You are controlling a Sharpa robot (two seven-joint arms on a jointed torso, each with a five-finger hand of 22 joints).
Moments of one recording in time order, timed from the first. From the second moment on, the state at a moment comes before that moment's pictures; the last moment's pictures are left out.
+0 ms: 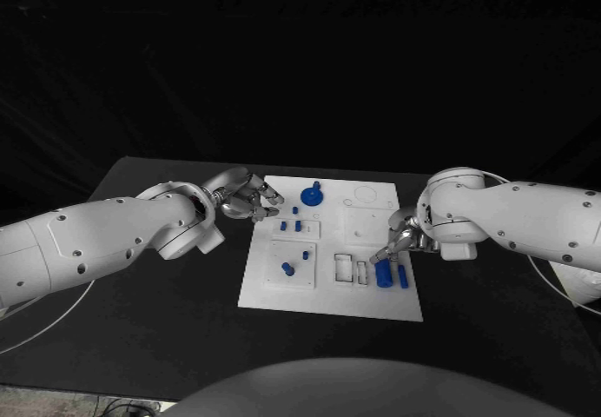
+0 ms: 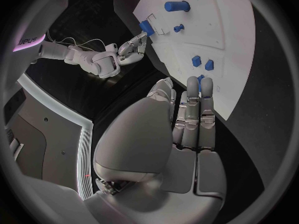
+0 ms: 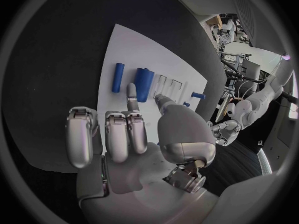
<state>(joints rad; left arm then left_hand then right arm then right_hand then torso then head) 1.25 -0.78 -0.22 1.42 -0.80 -0.24 0.11 1.63 -0.03 0.04 0.29 0.40 0.98 0.12 0.07 0.07 0.71 0.14 0.52 0.07 0.99 0.06 0.78 0.39 0.16 0.99 0.17 0.42 1.31 1.30 -0.79 -0.24 1.49 -0.99 0.40 -0.69 0.87 -0.02 0.12 0.20 0.33 1.15 0.06 0.12 0.43 1.47 -0.01 1.57 1.31 1.46 -0.07 1.57 1.31 0.04 1.47 0.05 1.44 1.31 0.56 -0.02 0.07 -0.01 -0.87</state>
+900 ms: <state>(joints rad) 1.25 -0.79 -0.22 1.43 -0.80 -0.23 0.10 1.63 -0.03 0.04 0.29 0.40 0.98 0.12 0.07 0.07 0.71 0.14 0.52 0.07 0.99 0.06 0.78 0.39 0.16 0.99 0.17 0.42 1.31 1.28 -0.77 -0.24 1.45 -0.99 0.39 -0.69 0.87 -0.02 0.10 0.16 0.13 1.17 0.05 0.11 0.43 1.47 -0.01 1.57 1.31 1.46 -0.07 1.57 1.31 0.04 1.47 0.05 1.42 1.31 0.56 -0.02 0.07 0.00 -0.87</state>
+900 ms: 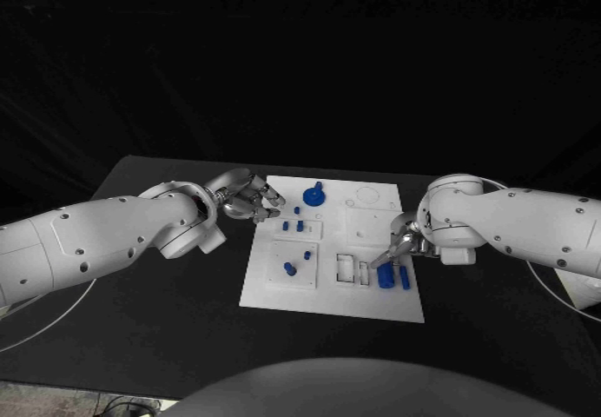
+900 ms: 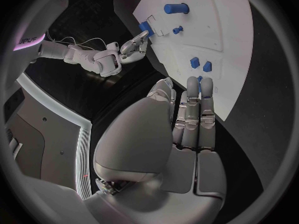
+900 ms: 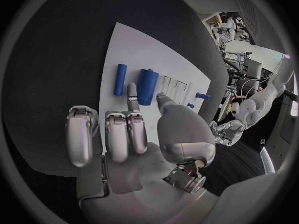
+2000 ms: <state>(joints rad) 1.25 -0.79 -0.22 1.43 -0.80 -0.22 0.09 1.62 -0.02 0.05 0.29 0.44 0.98 0.12 0.07 0.07 0.71 0.14 0.52 0.07 0.99 0.06 0.79 0.38 0.16 0.99 0.17 0.42 1.31 1.26 -0.76 -0.23 1.43 -0.96 0.34 -0.69 0.93 0.00 0.19 0.10 0.63 1.16 0.05 0.09 0.49 1.47 -0.02 1.57 1.31 1.47 -0.07 1.57 1.31 0.04 1.47 0.04 1.38 1.31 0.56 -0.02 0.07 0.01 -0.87</state>
